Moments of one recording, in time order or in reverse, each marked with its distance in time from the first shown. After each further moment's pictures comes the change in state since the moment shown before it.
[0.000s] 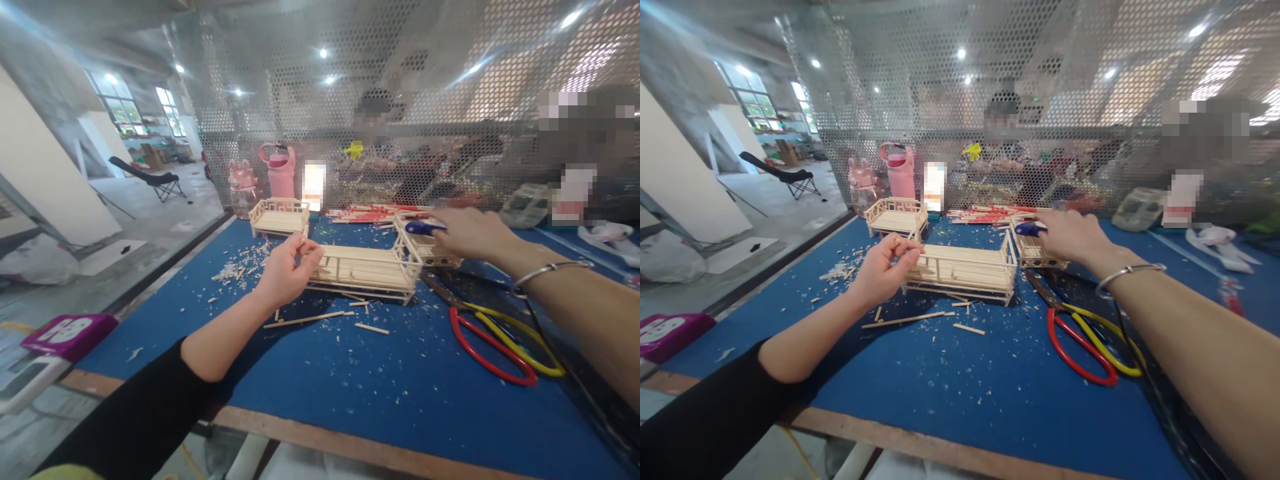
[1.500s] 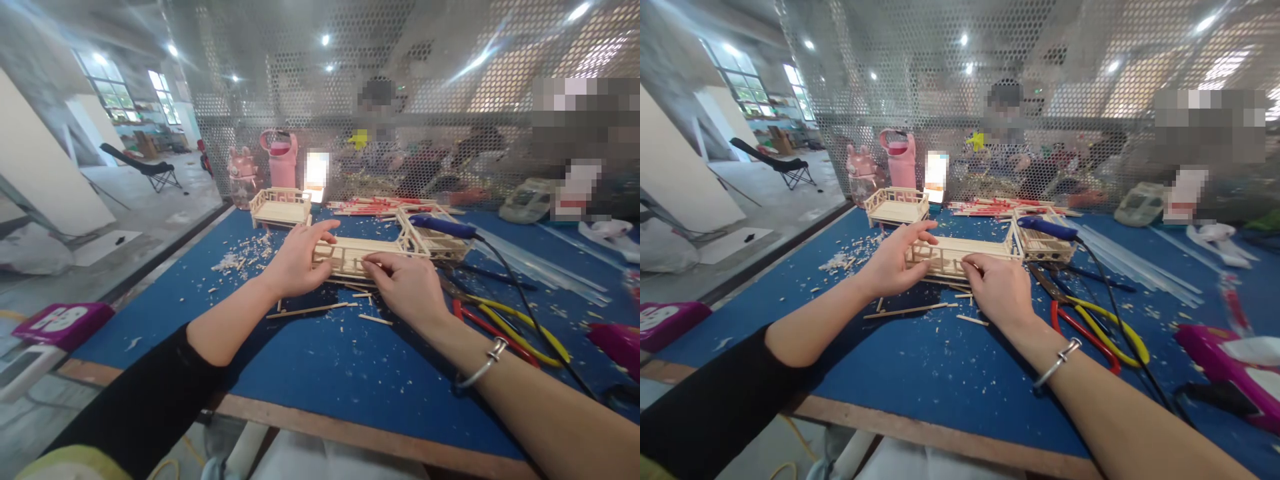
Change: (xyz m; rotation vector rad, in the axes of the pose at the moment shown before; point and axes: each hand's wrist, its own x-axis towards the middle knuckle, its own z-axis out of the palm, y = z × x) left_hand 0.003 -0.001 0.001 0.301 -0.248 0.235; right_hand -0.080 -0.108 0.017 0.377 -0.036 0.017
